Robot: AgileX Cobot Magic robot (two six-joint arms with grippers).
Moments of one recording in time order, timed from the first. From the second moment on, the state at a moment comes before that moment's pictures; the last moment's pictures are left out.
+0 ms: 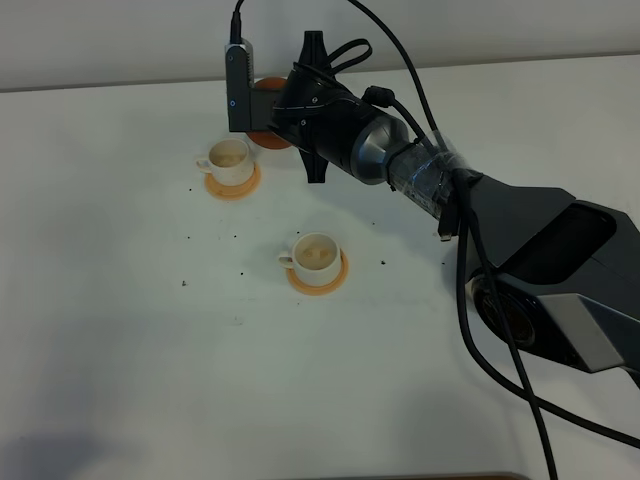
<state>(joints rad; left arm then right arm) 0.03 0.01 -0.51 -0.01 1.07 0.01 0.86 2.64 -2.41 -0.69 0.79 -0.59</state>
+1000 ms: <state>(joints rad) 0.03 0.01 -0.51 -0.01 1.07 0.01 0.88 2.64 -2.41 -0.79 0.75 -0.65</state>
